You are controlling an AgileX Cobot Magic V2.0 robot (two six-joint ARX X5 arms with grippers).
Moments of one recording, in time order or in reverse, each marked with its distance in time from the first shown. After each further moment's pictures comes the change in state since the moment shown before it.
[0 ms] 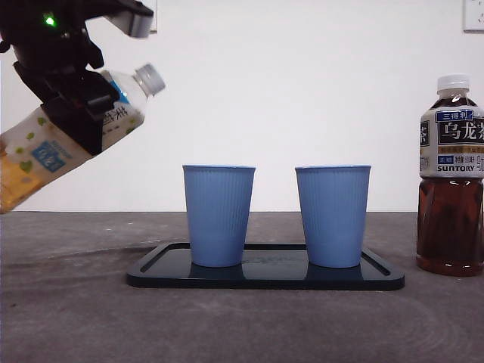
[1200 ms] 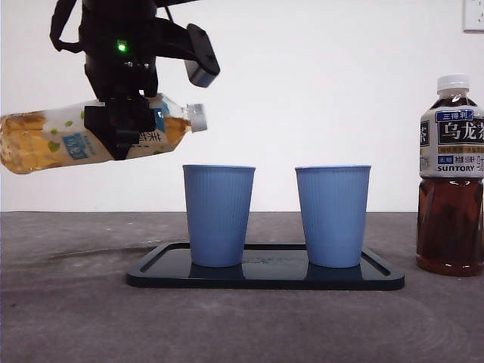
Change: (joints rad) left arm -0.147 0.270 0.229 -0.156 -0.306 0.203; right arm 0.000 0.000 0.000 0.000 0.000 0.000
